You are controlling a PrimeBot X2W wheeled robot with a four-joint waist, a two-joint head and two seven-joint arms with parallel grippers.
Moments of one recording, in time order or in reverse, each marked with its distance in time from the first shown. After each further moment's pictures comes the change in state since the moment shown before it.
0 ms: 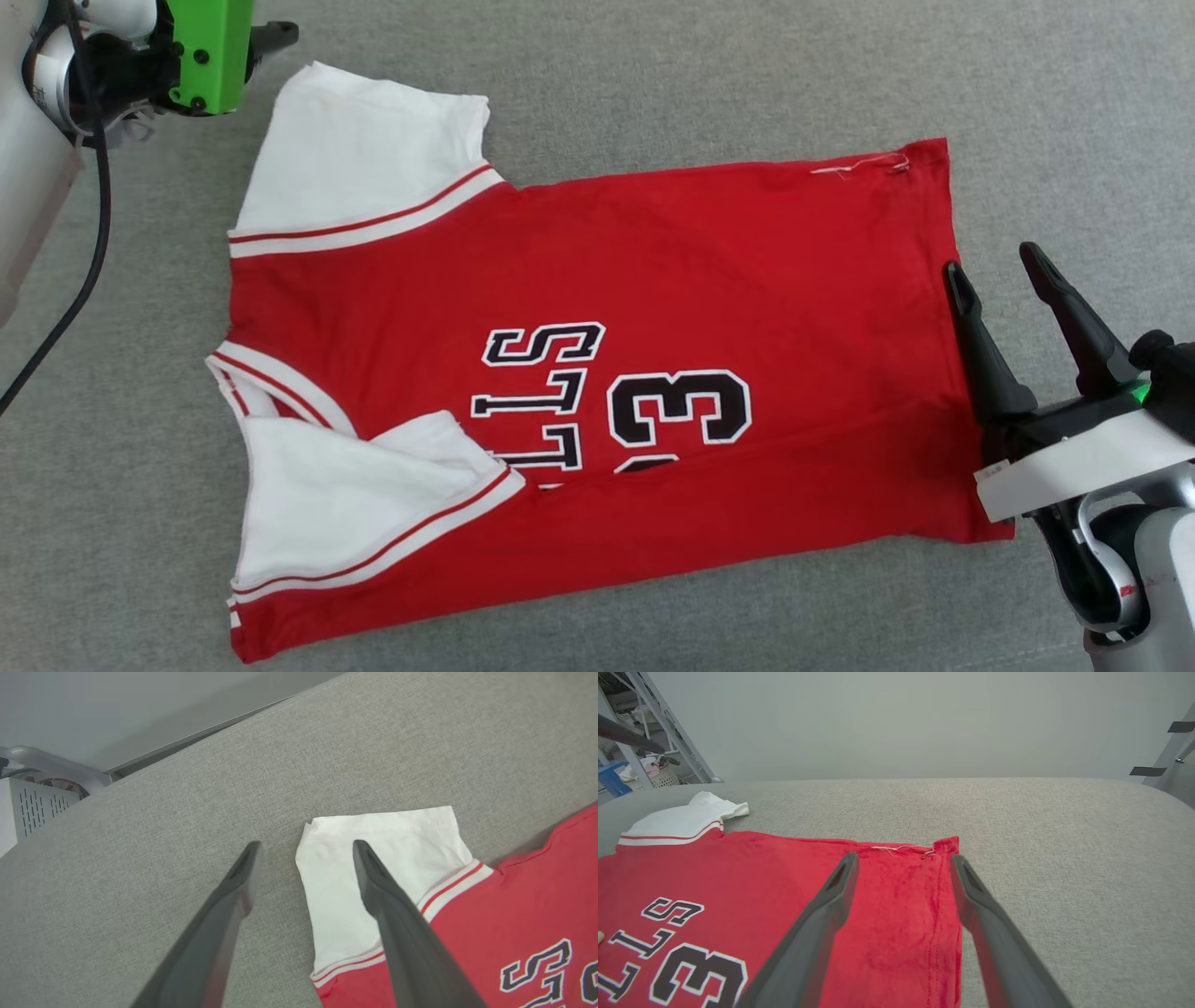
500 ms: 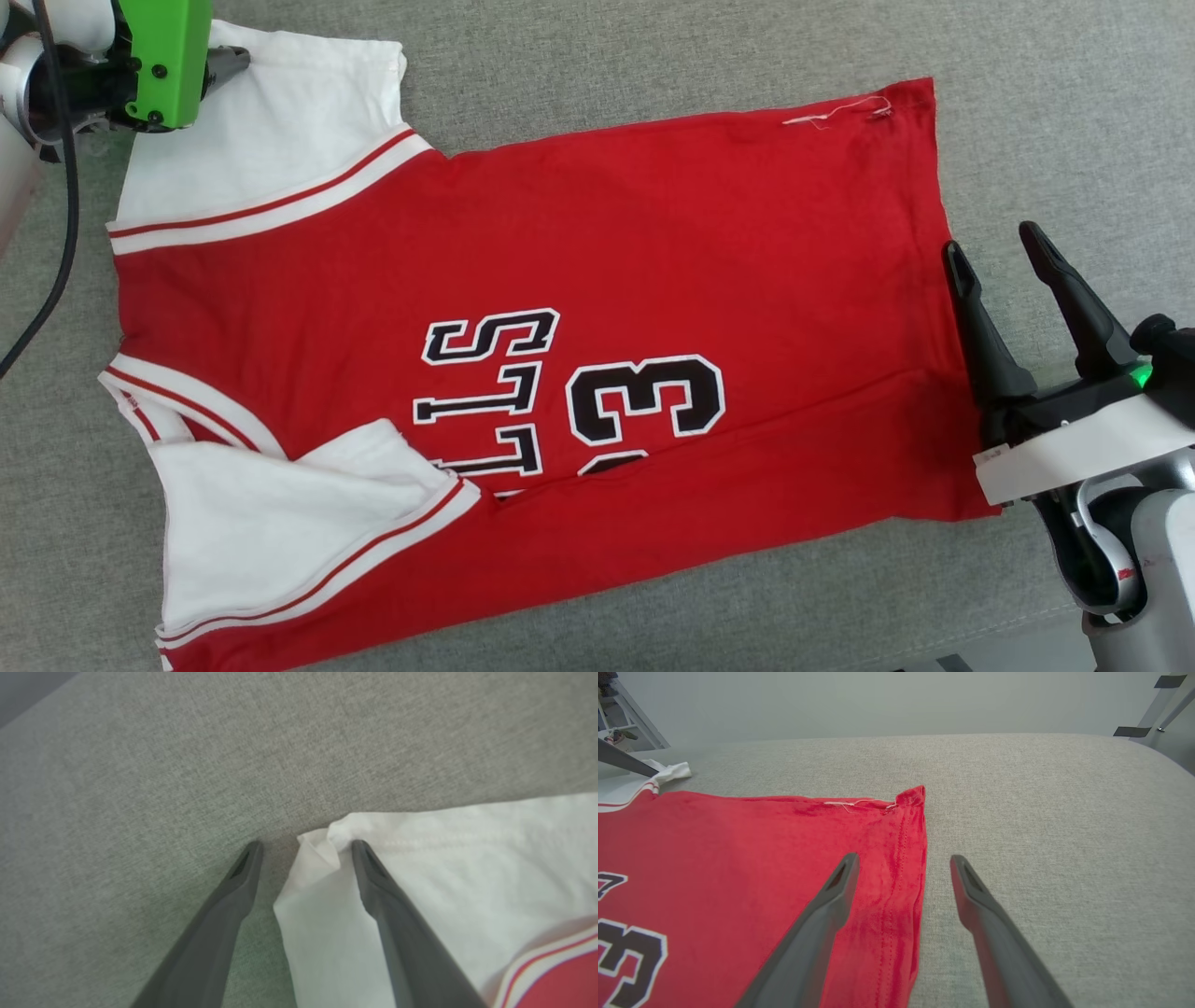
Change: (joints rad) left arm -0.009 0.023 -0.065 0.068 -0.003 -0.007 0.036; right arm -0.043 -0.004 0.012 0.034 0.001 0.000 -0.037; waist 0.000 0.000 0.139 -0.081
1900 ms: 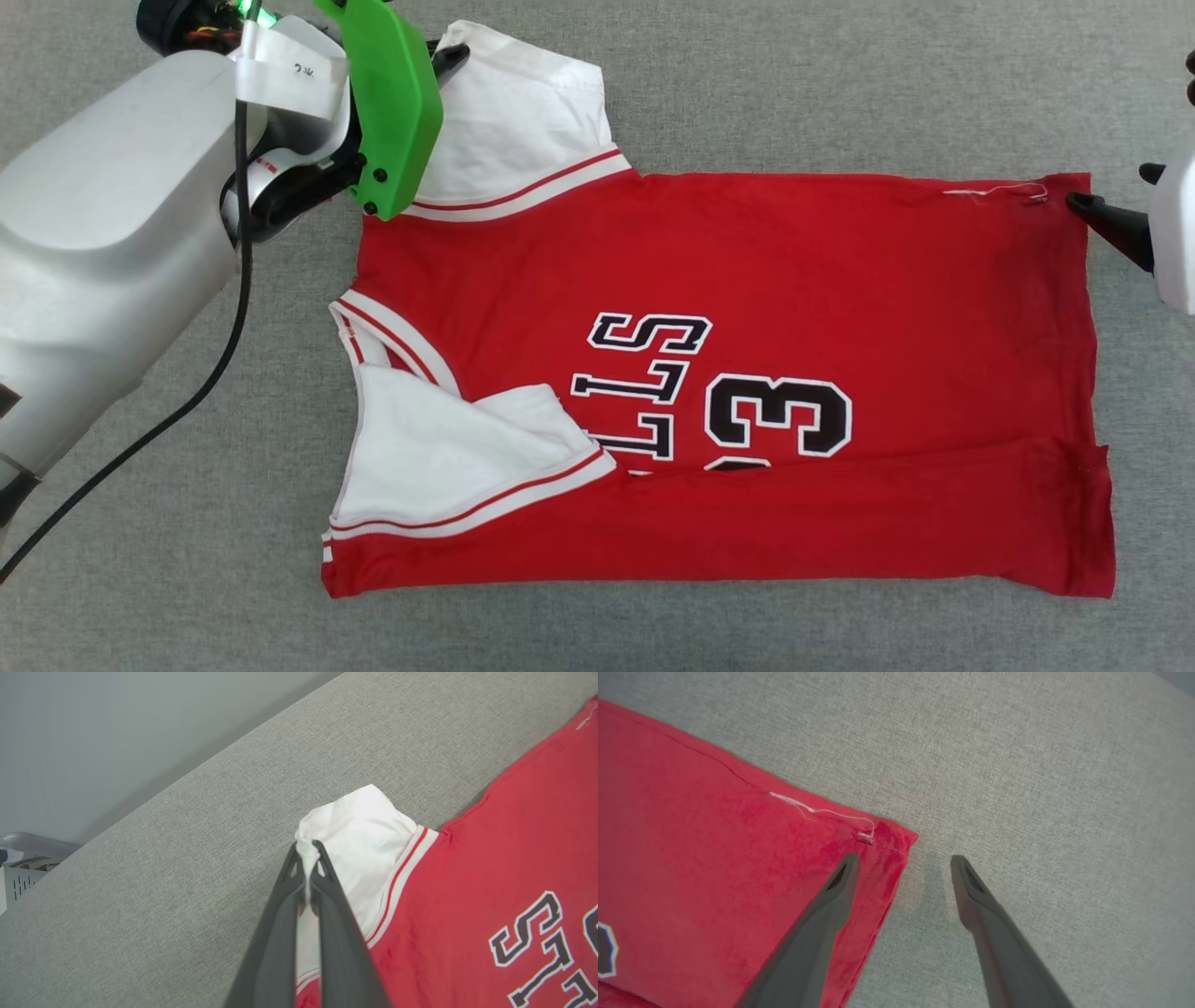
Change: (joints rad) left arm 0.073 -0.050 -0.097 -0.324 0.037 0.000 -0.379; right arm -0.569 -0.463 0.315 0.316 0.353 0.000 0.899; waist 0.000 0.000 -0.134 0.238
